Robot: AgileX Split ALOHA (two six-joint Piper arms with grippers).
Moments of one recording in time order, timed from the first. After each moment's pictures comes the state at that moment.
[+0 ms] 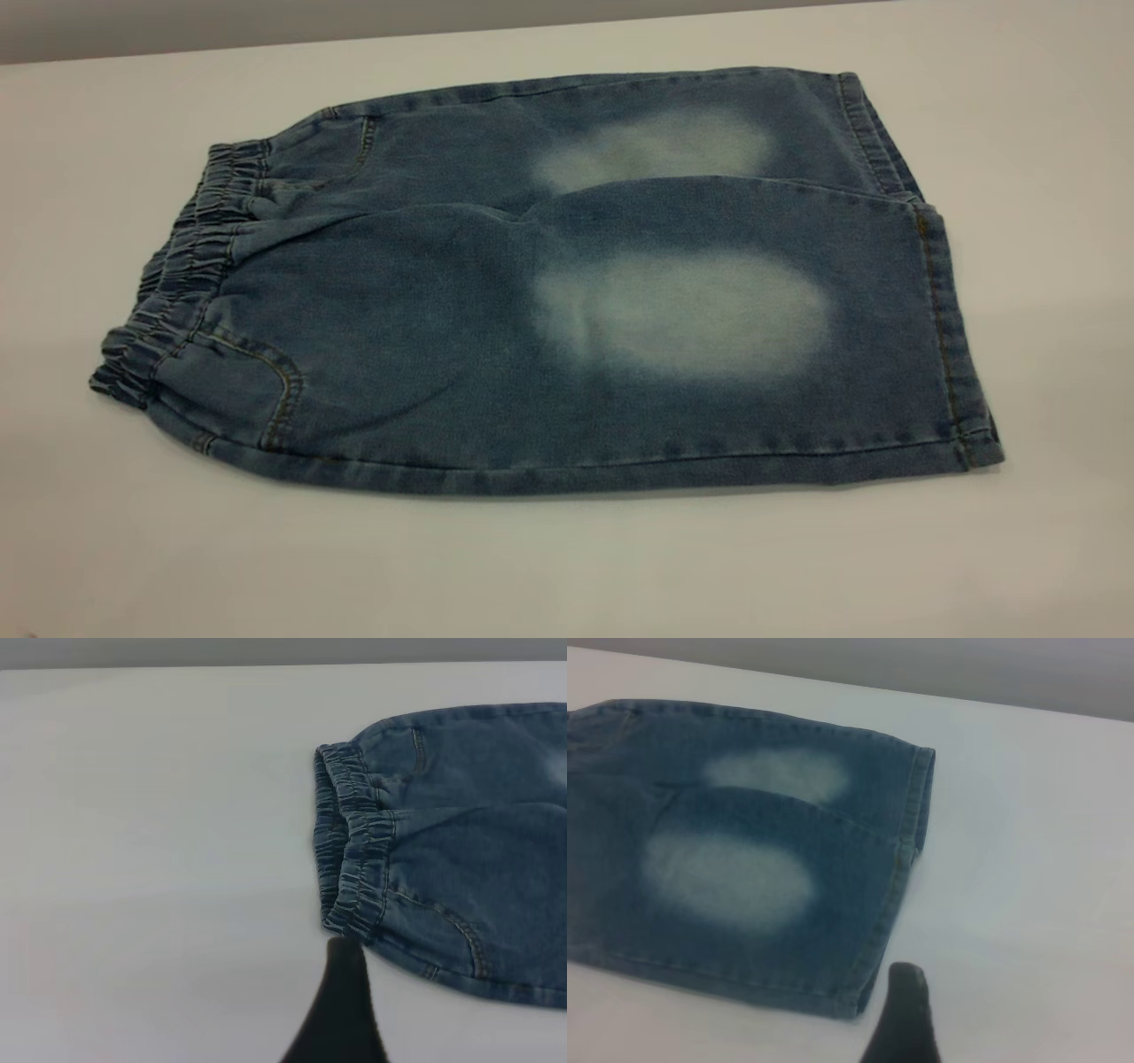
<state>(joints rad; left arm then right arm) 0.01 0.00 -0.50 -0.03 1.08 0.02 0.11 0.00 -0.51 0.13 1.07 -0.15</state>
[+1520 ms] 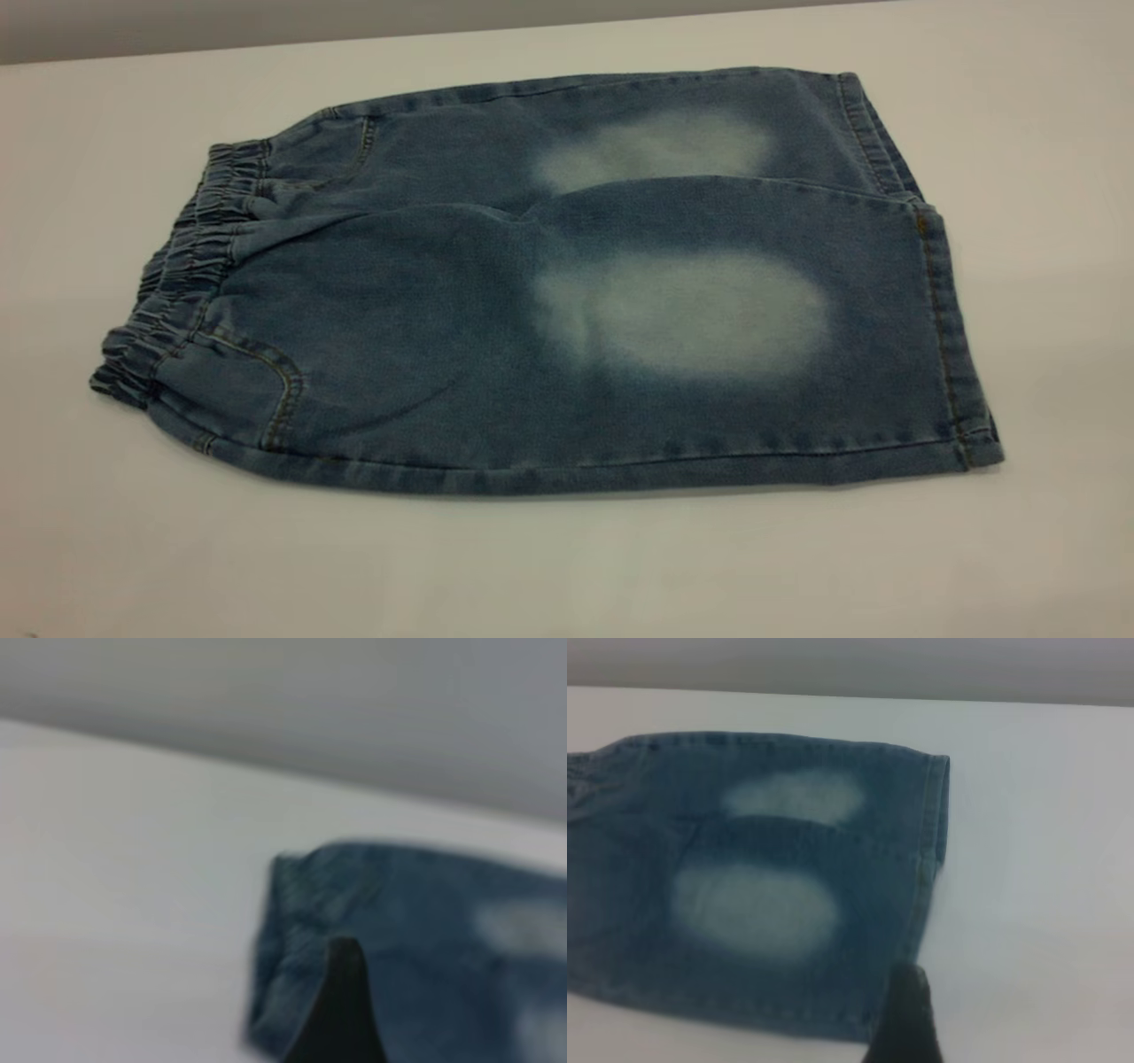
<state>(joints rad) 0.01 0.12 -0.58 -0.06 0.87 -0.20 0.11 0.13 -0.55 0.15 0.99 -0.07</state>
